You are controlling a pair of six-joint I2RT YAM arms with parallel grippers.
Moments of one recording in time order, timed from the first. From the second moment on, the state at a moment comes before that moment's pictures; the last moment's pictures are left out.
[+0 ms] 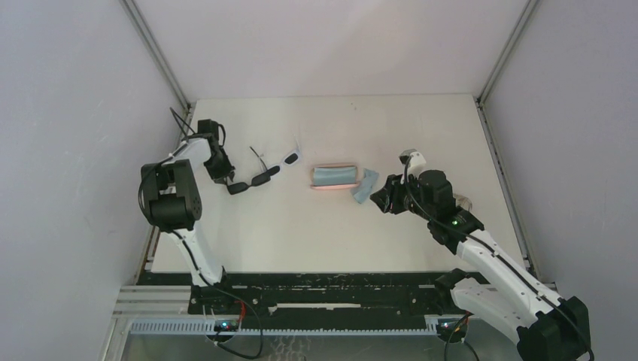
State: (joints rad) left arm 0.11 1.93 1.35 -0.65 -0.09 -0.38; right arm 0.47 0.86 0.60 -0.19 -0.21 0.35
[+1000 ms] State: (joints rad) left arm 0.11 1.83 1.31 -0.62 0.04 -0.39; right arm 0.47 0.85 0.60 -0.20 -0.21 0.35
